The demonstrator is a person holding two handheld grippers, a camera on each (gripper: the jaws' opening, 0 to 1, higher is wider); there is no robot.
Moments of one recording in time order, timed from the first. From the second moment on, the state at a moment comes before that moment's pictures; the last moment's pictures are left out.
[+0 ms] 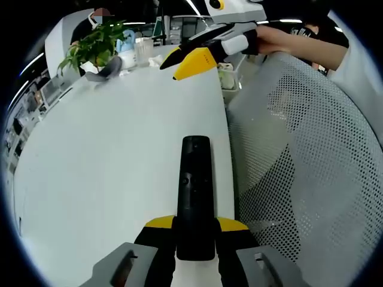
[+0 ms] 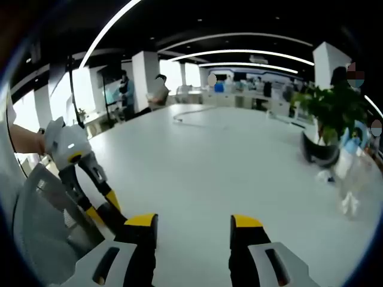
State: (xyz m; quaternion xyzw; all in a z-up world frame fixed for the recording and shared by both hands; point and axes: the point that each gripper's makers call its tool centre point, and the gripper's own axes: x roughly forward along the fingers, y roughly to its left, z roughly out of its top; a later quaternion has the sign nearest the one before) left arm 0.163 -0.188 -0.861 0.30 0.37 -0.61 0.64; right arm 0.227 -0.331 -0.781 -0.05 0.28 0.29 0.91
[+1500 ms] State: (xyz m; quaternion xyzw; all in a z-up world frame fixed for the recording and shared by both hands) left arm 0.163 -0.188 -0.861 0.29 0.36 -0.61 0.64; right arm 0.207 -0.301 -0.795 -0.08 0.31 0.37 0.87
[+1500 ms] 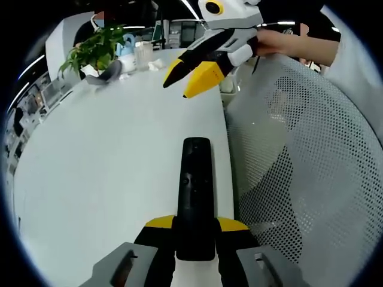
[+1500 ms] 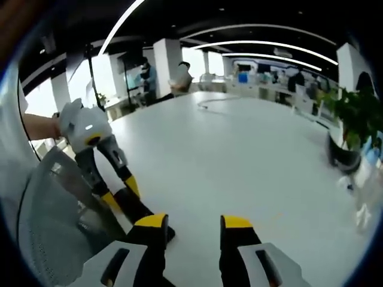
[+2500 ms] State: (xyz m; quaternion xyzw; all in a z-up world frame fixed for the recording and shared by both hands) left arm 0.163 -0.188 -0.861 0.29 0.35 -0.61 0.65; right arm 0.194 -0.288 -0.803 -0.11 0.33 0.41 0.84
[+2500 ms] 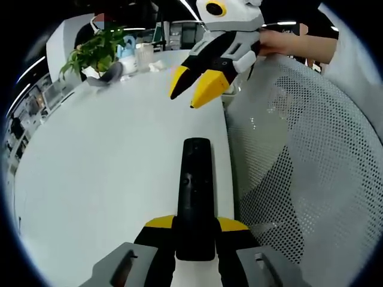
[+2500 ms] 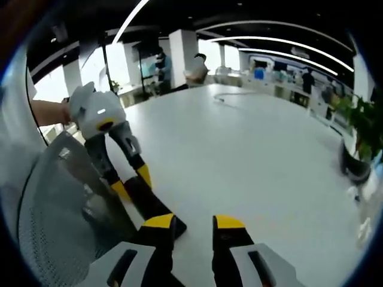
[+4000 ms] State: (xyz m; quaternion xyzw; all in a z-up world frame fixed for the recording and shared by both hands) left arm 0.163 -0.188 -0.860 0.27 0.33 -0.61 0.67; right arm 0.165 -0.269 -0.824 -0.19 0.37 0.48 0.77
